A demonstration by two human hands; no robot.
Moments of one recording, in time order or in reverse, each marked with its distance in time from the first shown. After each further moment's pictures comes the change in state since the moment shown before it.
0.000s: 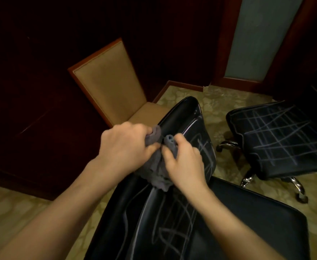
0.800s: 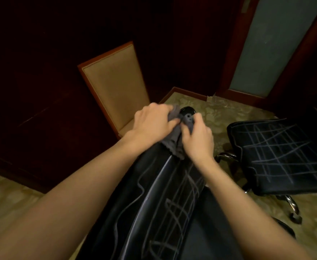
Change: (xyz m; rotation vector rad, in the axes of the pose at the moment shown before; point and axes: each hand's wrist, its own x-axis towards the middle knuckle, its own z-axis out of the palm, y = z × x) left_hand 0.080 0.027 0.018 -0.227 0.142 0.035; right_hand 0.080 0.021 -0.020 -0.059 0.176 -0.072
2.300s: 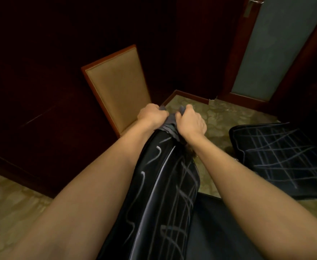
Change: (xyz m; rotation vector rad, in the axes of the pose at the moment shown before) left_hand 0.058 -0.036 0.041 -0.557 -0.066 -0.450; right_hand 0.062 -0.020 0.027 -0.218 -0.091 0.137
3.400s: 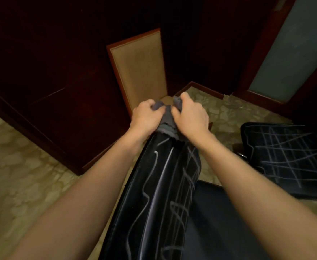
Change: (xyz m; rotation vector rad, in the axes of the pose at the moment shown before) left_hand -0.100 -0.070 -0.033 -0.280 0.199 0.023; right_hand -0.099 -0.033 -0.011 -0.094 -0.067 -0.386
